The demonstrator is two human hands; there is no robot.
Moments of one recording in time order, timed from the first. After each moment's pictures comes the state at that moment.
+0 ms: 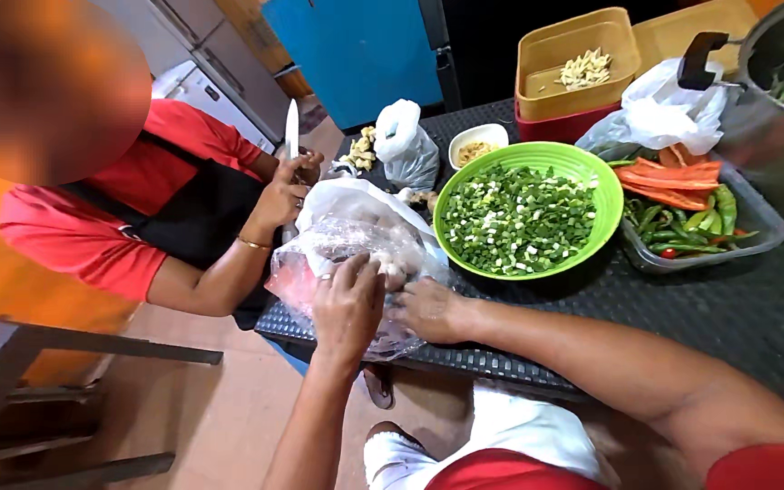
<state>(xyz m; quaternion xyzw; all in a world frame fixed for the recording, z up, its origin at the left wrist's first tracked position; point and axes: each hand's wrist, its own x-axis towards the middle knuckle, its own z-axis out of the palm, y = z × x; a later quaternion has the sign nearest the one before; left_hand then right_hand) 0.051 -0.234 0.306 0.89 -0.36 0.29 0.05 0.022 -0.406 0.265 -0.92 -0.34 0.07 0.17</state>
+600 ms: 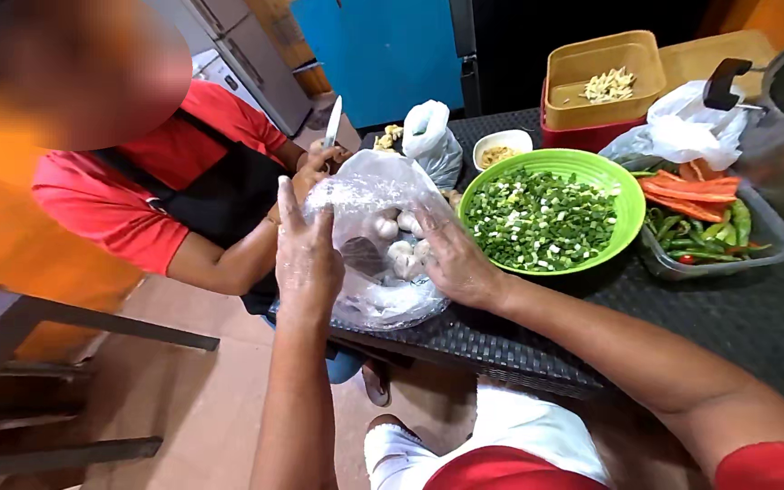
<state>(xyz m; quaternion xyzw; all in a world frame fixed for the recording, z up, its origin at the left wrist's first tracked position) 0.082 -0.209 0.374 0.94 -0.22 0.24 0.09 0.027 -0.414 0.289 -0.87 -0.17 -0.31 0.35</state>
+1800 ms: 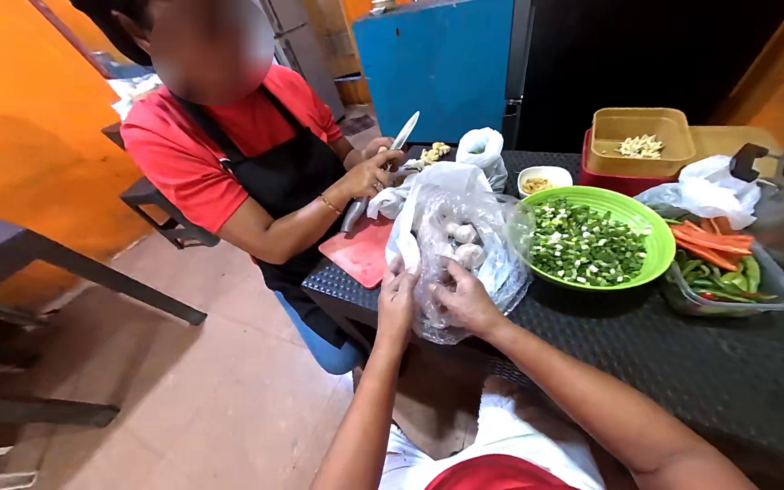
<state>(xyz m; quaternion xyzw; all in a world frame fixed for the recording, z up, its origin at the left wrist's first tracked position) 0.024 -0.197 0.278 0.75 -0.09 0.05 0.66 0.000 -0.336 0.287 -0.76 -0.06 -0.05 0.64</state>
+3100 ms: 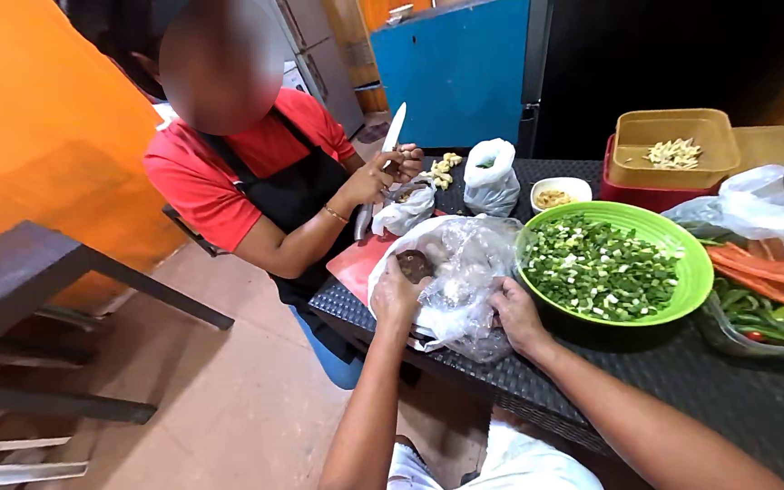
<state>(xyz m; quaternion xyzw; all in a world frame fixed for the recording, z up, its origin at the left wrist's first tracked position) 0.092 -0.218 0.301 0.98 0.04 0.05 0.21 0.020 -0.397 0.260 -0.68 0.11 -0.05 0.72</state>
